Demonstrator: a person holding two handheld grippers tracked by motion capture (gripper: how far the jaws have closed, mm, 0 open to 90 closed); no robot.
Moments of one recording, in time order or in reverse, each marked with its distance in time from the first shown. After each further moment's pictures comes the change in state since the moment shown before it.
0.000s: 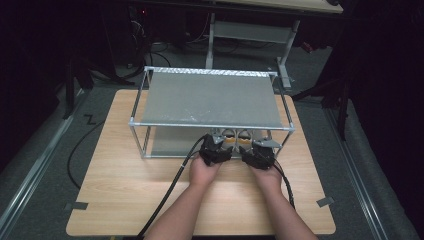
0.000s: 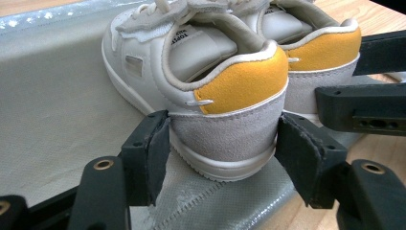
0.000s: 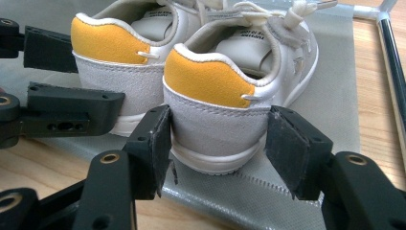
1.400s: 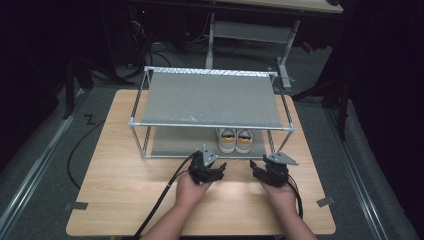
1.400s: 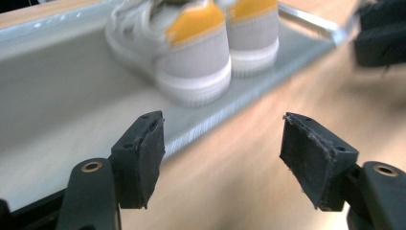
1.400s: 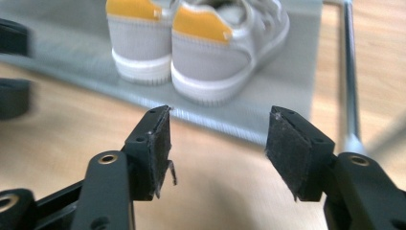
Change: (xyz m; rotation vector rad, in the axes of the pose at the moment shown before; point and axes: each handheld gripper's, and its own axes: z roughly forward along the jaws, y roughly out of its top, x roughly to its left) left arm -0.012 -0.044 -0.080 -0.012 -0.008 0.114; right arm -0.003 -0.031 -0.068 0.012 -0.015 0.010
